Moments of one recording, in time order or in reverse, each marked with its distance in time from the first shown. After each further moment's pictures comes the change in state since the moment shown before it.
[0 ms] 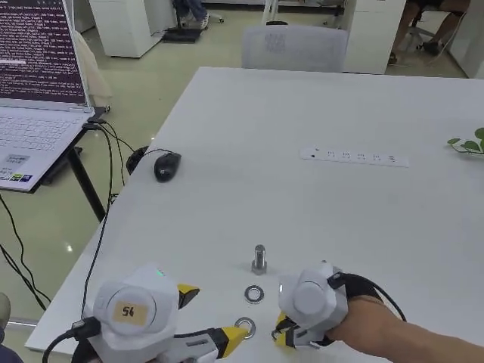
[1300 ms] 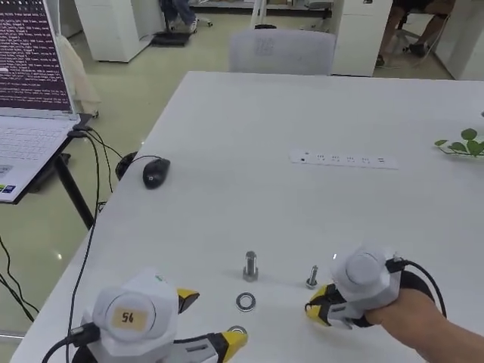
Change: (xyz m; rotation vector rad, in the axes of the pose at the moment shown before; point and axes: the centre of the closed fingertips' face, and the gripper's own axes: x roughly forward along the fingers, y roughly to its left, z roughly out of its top) left arm 0.012 -0.005 0.008 0.017 0.004 -0.026; right arm -0.069 -0.060 -0.044 0.311 -0.101 -0.196
